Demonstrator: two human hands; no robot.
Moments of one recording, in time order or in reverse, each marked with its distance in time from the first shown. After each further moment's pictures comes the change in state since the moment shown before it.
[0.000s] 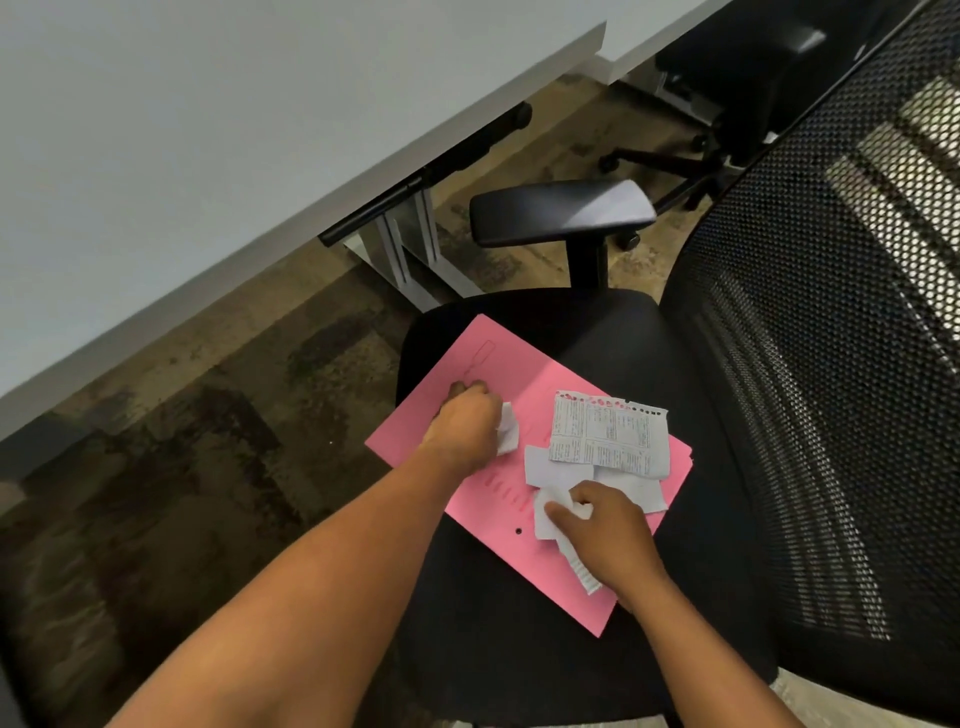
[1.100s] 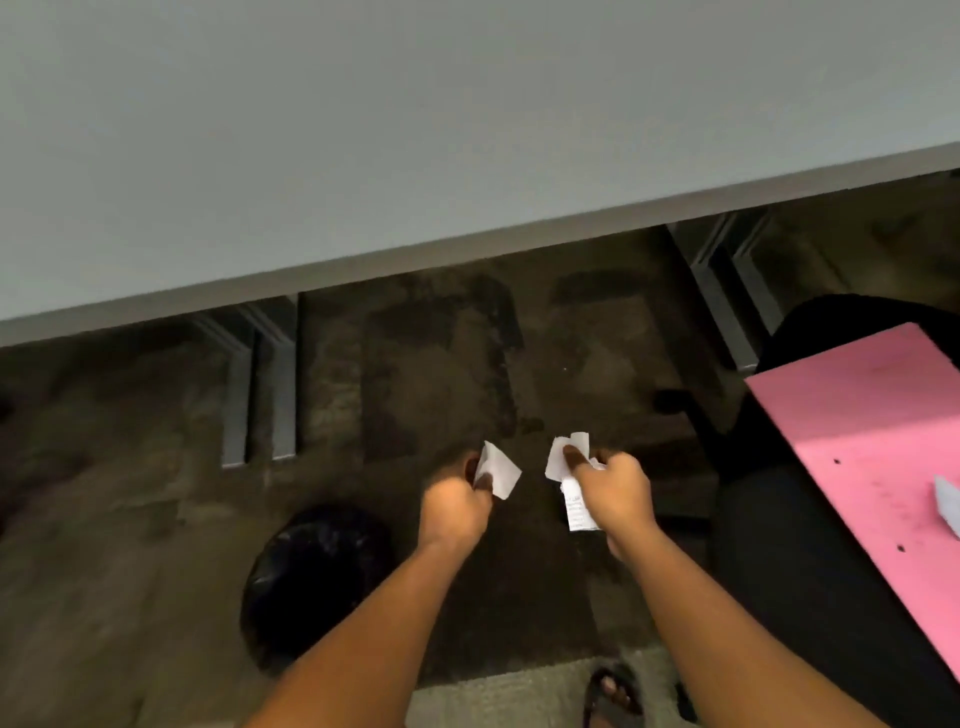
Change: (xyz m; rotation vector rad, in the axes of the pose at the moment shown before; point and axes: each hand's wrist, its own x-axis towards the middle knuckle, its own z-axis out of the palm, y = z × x) left_hand -0.351 -0.260 0.067 -0.857 0.447 -0.925; right_hand -0.124 -0.143 0.291 0.129 -0.312 -0.114
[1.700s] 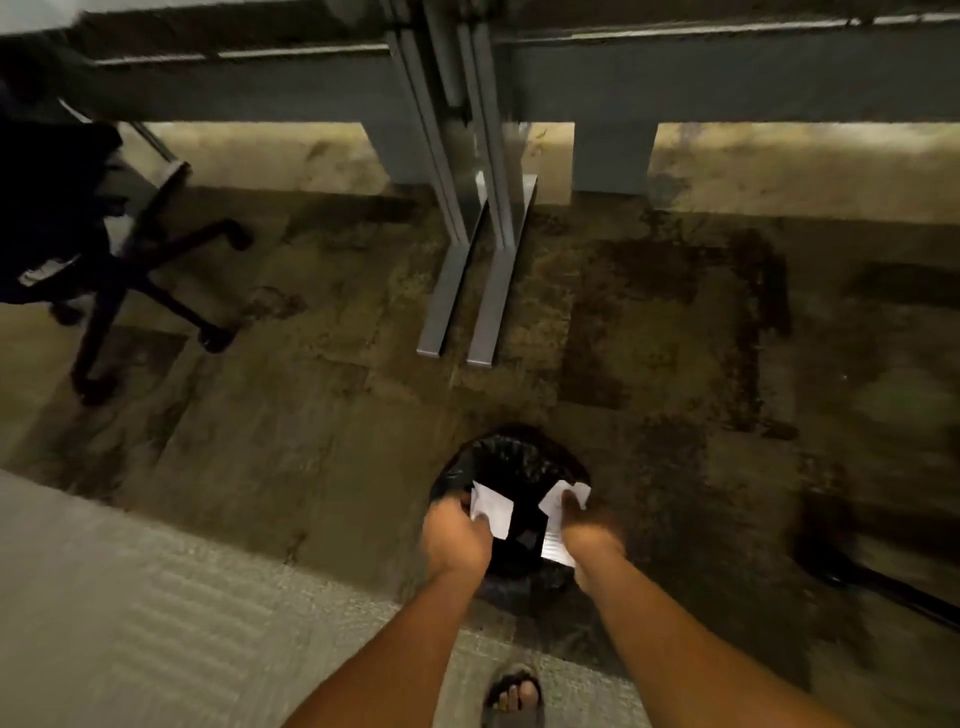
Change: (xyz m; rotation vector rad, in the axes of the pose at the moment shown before) left_hand 0.013 -0.357 -0.136 -0.028 0.314 -0.474; right_hand -0.074 0.124 0.400 -0.367 -0.285 0.200
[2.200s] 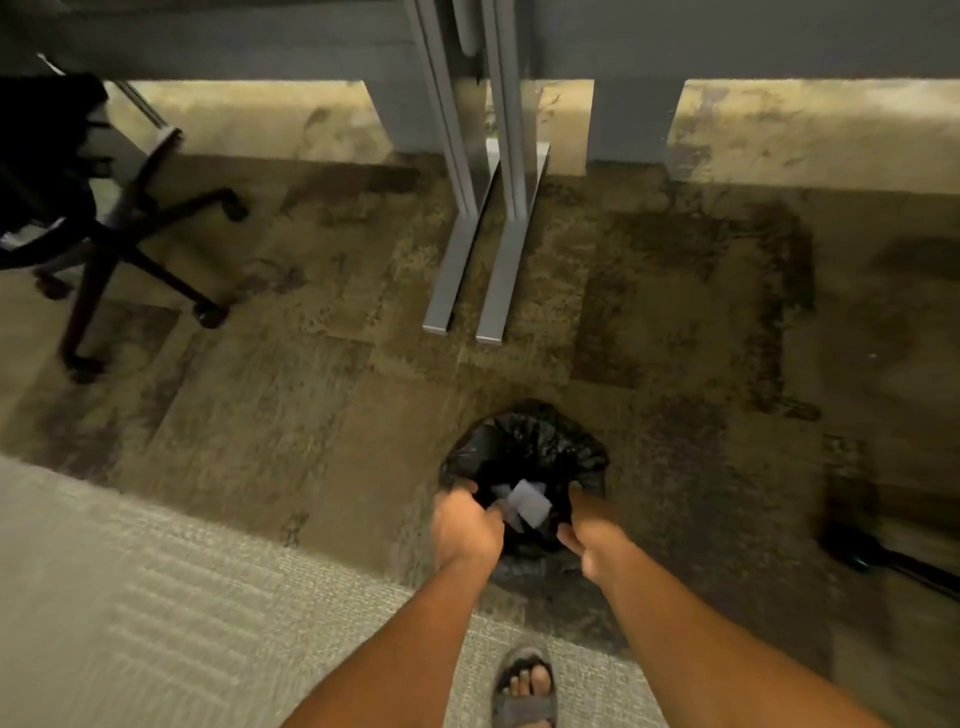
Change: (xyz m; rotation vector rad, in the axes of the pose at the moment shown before) left_hand 0.029 -0.040 0.021 0.031 -0.041 -0.088; right_hand 0.031 0.025 0.046 0.408 -0.100 0.183
